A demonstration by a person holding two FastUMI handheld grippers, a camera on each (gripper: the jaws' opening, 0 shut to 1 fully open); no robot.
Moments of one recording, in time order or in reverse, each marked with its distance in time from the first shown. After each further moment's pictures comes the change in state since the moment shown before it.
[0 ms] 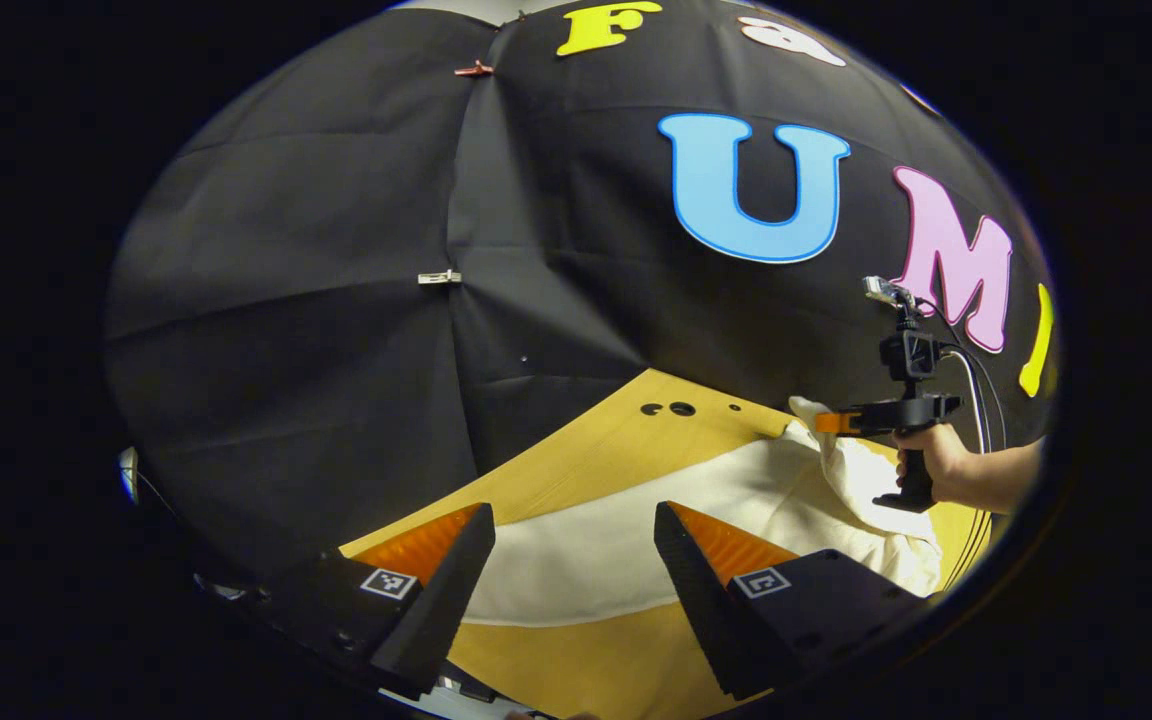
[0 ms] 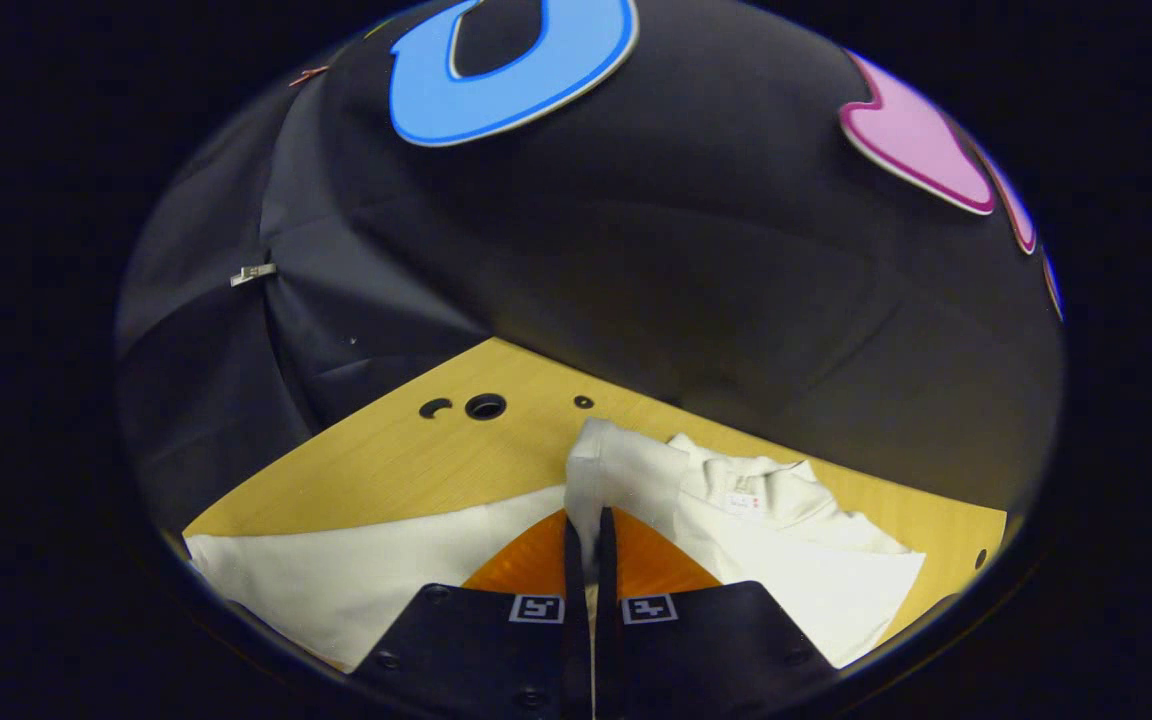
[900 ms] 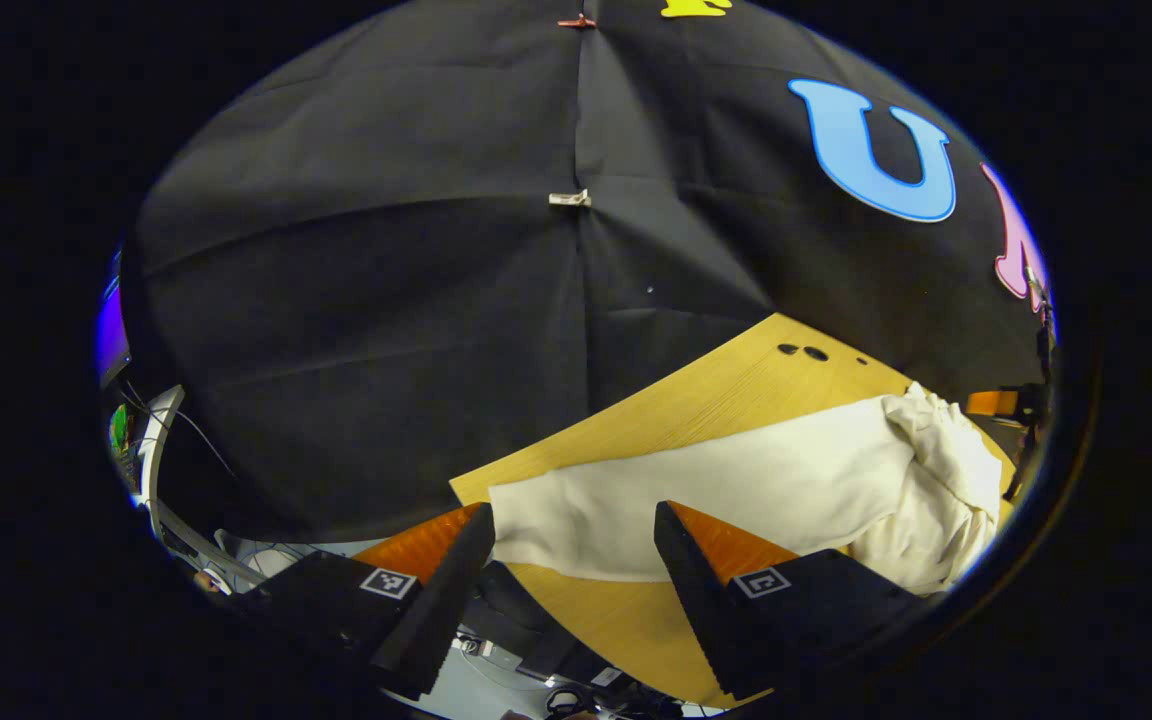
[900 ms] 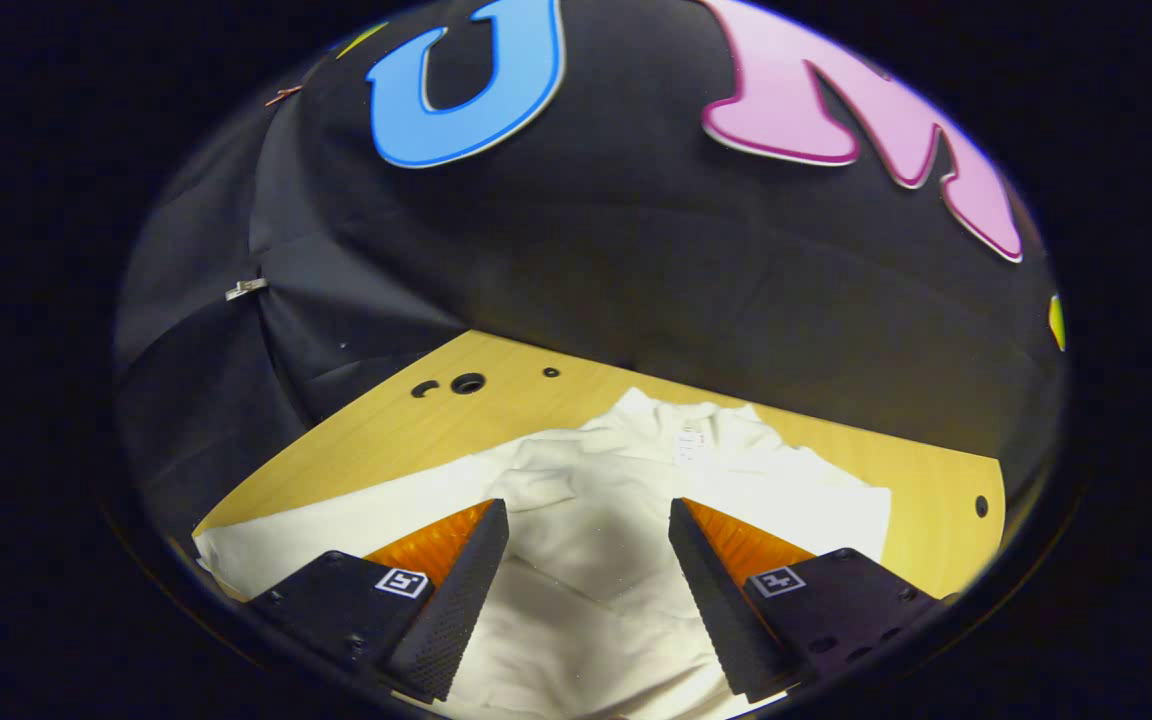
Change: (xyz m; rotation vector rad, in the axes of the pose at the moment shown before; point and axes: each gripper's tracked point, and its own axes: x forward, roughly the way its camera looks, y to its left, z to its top) left arm 0.016 0.141 -0.102 -0.080 0.160 0.258; right arm -0.103 -0.062 -0.033 0.112 -0.045 -0.121
